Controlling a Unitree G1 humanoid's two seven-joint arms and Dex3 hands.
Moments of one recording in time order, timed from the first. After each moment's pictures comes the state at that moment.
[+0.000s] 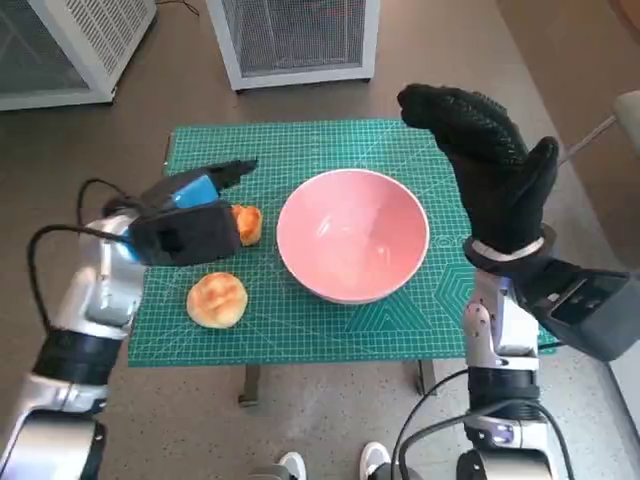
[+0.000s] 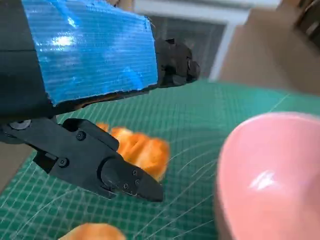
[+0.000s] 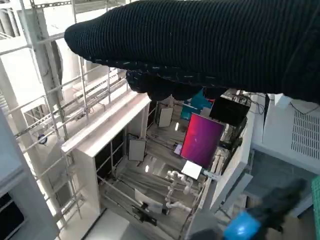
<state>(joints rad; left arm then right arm) -0.78 0.58 -0.29 0.49 0.50 0.13 -0.47 -0.69 -0.07 -0.15 0.33 0.36 -0.55 0.56</state>
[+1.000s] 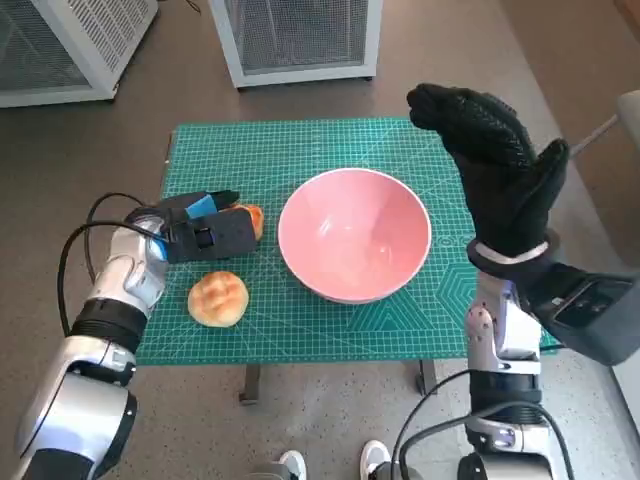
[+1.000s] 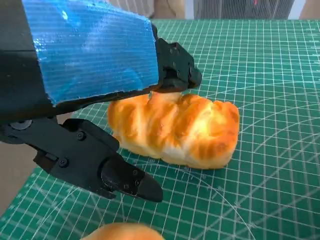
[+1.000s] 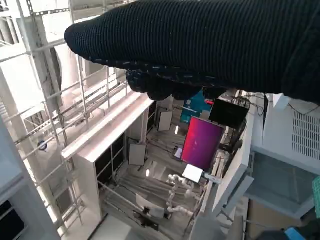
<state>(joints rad) -0.93 0.49 -0.43 1.06 0.62 -0.01 -0.21 -0.66 -0.07 -0.15 0.30 0.37 -0.54 0.53</state>
